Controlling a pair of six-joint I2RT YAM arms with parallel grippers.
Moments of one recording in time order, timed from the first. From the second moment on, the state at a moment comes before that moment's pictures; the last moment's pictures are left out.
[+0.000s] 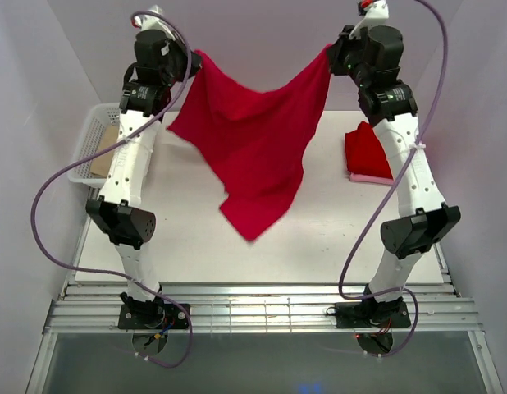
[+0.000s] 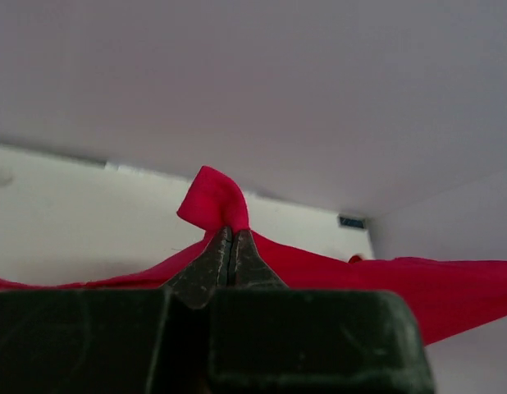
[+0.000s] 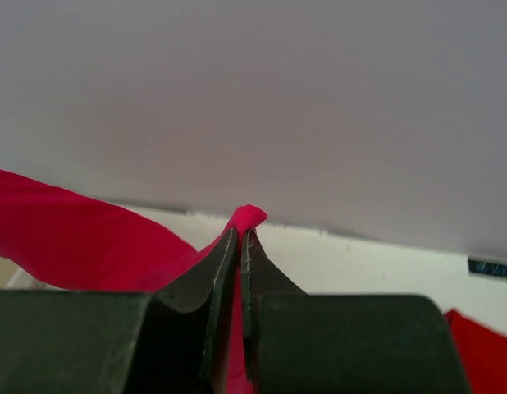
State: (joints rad) left arm -0.24 1.97 2.36 -0.61 0.00 -0.58; right arm 0.29 1.82 2.21 -0.47 -0.01 0.18
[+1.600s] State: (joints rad) left arm -0.40 1.26 0.81 -0.62 -0.31 -0.67; right arm 0.42 0.89 0.90 -0.92 -0.06 0.41
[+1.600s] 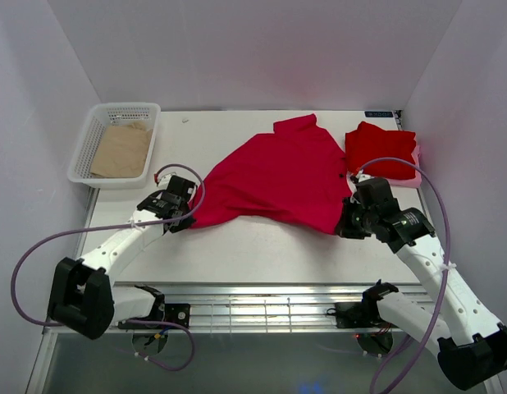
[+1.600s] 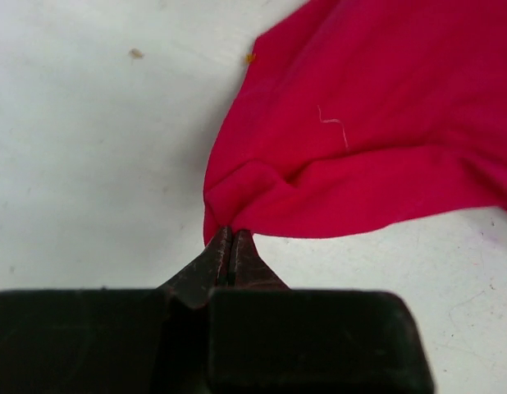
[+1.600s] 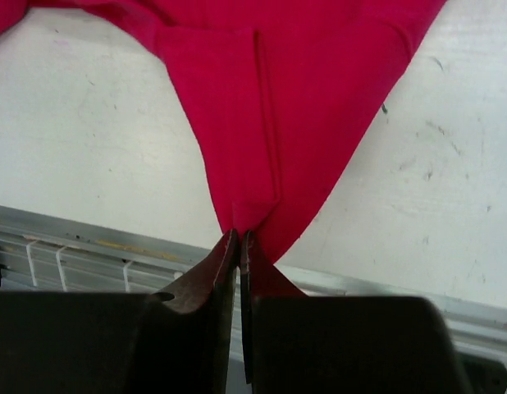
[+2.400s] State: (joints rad) left arm -0.40 1.37 1.03 -0.85 -0.34 -0.80; right arm 0.43 0.82 0.90 -1.24 0.07 0.54
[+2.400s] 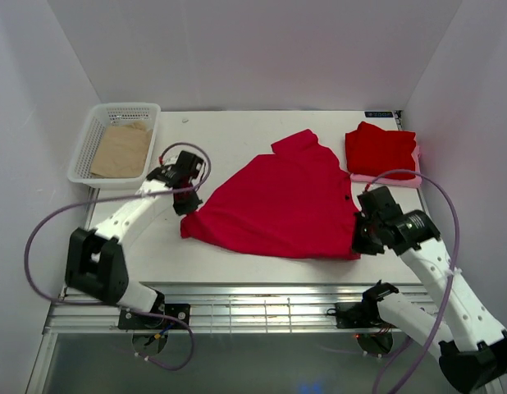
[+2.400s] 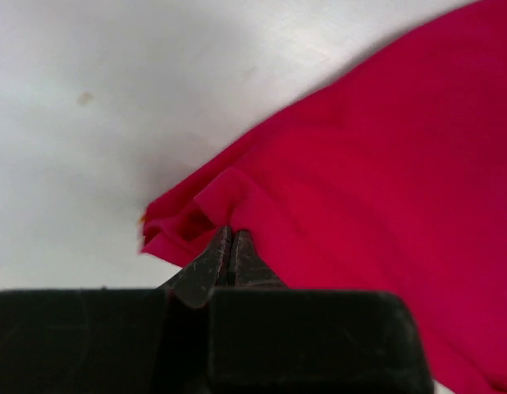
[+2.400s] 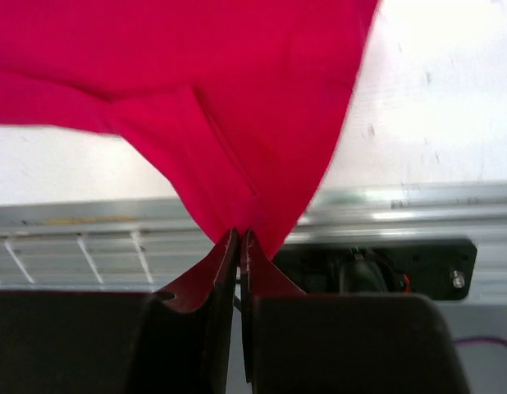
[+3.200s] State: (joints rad) left arm -0.39 1.66 2.23 -0.28 -0.25 -0.45; right arm 0.43 1.48 1.95 -0.40 0.42 0.07
